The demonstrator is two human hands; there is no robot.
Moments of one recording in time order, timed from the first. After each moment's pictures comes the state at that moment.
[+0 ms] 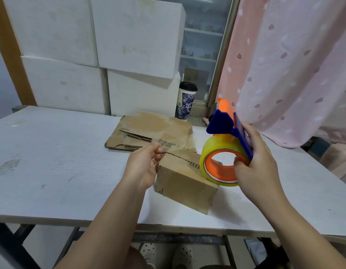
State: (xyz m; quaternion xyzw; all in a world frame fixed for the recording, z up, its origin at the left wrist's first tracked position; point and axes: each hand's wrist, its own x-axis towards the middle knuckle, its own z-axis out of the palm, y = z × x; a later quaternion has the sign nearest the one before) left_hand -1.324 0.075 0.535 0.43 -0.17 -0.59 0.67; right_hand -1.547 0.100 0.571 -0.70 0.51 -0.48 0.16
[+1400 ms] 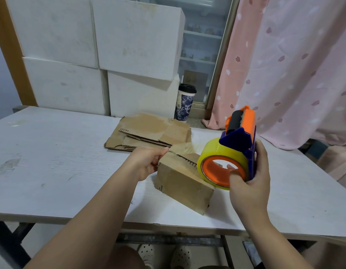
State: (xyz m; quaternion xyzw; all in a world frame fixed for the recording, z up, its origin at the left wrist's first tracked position) left_hand -1.316 0.057 0.537 0.51 -0.30 -0.60 0.53; right_hand -1.533 0.117 0.542 -0.58 0.45 -0.65 0.21
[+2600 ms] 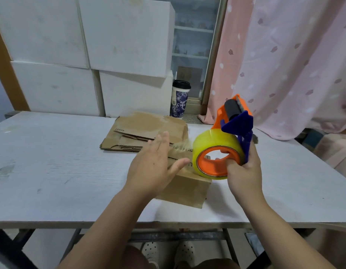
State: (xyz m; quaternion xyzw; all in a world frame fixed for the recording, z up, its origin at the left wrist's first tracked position) left_hand -1.341 0.102 0.534 0.63 -0.72 0.01 0.28; right_hand -1.535 0.098 0.543 -0.56 0.47 -0.63 0.28
